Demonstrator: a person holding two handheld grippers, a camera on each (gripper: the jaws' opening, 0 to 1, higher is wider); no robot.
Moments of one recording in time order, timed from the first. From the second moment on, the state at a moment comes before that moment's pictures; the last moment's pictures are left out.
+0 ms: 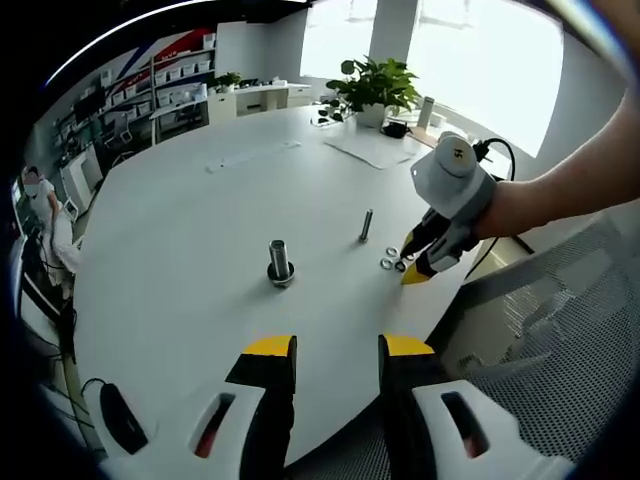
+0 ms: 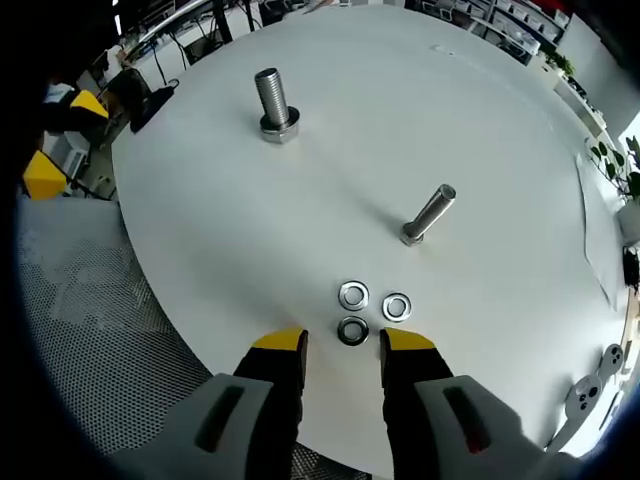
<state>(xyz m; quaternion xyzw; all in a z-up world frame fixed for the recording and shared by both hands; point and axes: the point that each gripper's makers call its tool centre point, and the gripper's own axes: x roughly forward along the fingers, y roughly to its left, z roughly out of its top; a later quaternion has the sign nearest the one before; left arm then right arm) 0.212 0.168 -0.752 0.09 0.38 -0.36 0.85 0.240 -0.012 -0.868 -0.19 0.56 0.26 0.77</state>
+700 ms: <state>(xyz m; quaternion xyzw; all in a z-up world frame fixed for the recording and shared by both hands) 0.211 0.169 -0.756 0.10 0.39 -0.36 0.84 0.243 -0.012 -0.867 -0.20 0.53 0.29 0.77</state>
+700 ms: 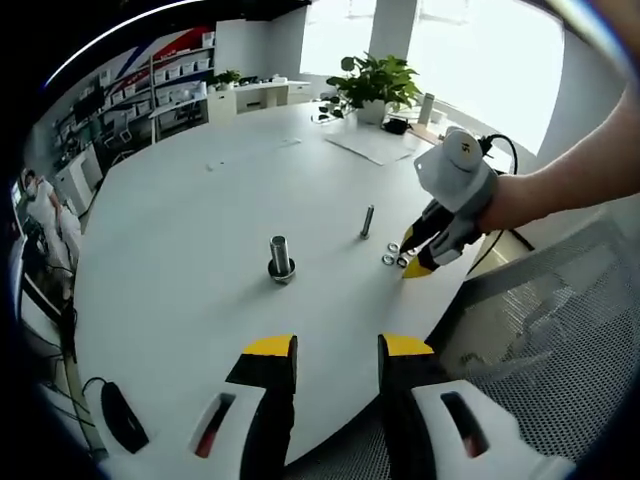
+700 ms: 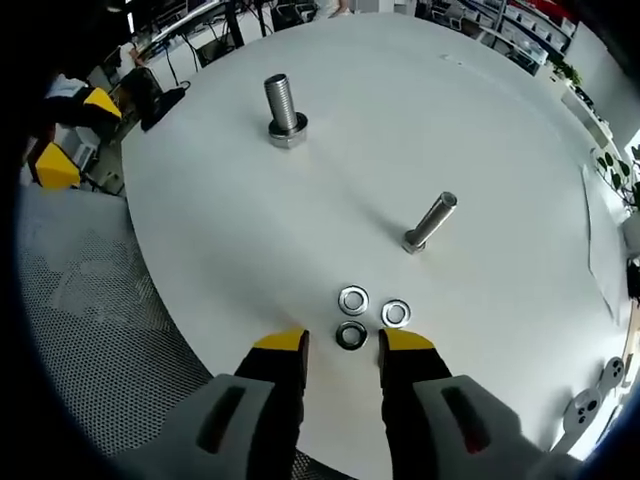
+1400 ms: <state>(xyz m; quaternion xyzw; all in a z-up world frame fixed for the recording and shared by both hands) 0.212 0.171 -0.756 0.10 0.39 -0.36 0.84 0.242 -0.013 -0.869 -0.26 0.57 0.32 0.71</state>
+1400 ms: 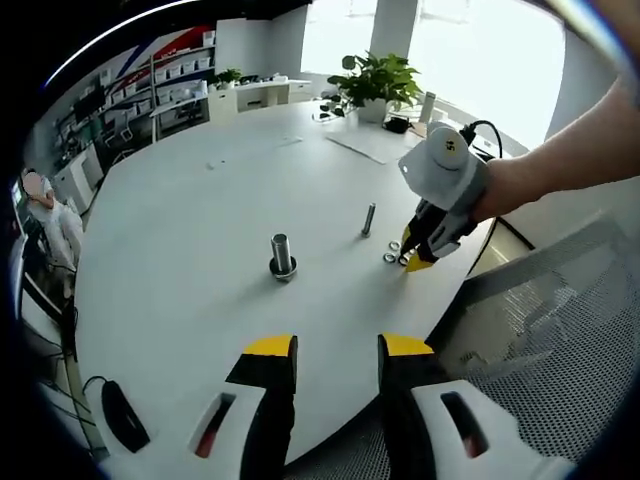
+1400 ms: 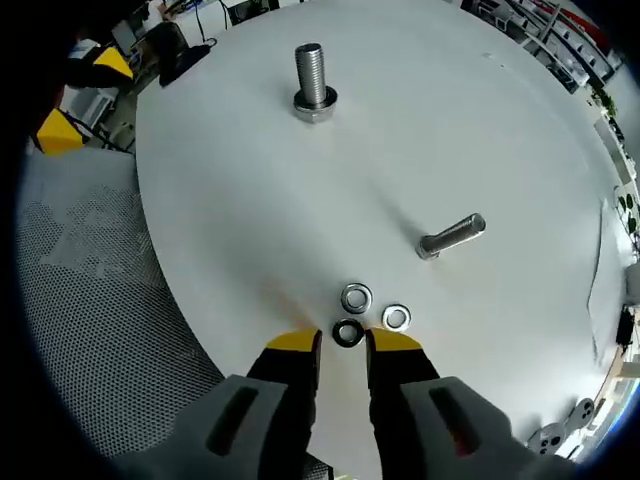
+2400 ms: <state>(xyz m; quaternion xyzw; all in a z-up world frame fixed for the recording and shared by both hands) 0.209 0.185 -0.771 0.09 0.43 -0.33 0.84 0.244 -0.015 -0.872 -0.31 0.58 0.33 0.67</state>
